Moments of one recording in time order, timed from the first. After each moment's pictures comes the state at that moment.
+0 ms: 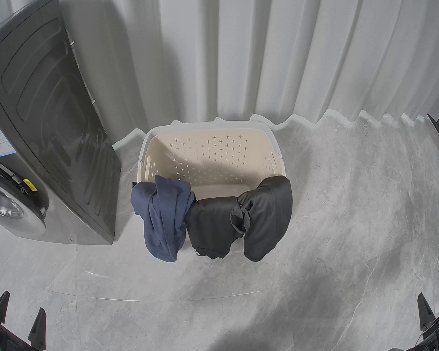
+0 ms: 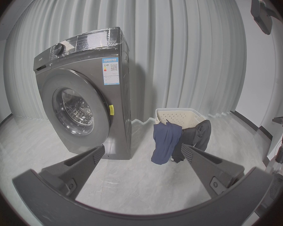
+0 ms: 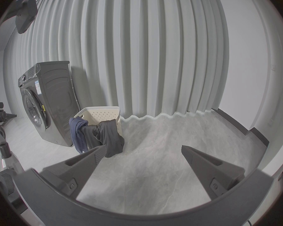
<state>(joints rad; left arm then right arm) 0.00 0.02 -0.02 0.00 0.03 -0.03 0.00 0.02 -0.02 -0.01 0.02 -0.01</state>
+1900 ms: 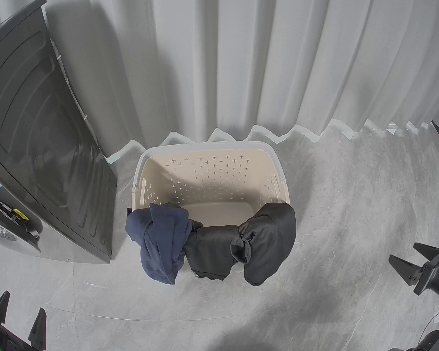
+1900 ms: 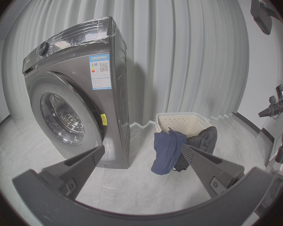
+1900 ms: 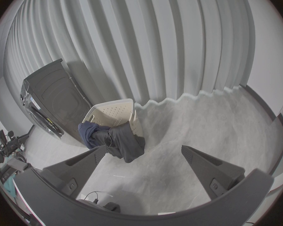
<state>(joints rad) 0.00 0.02 -0.02 0.00 0.03 -0.03 0.23 0.84 -0.15 -0.43 0.03 0.16</state>
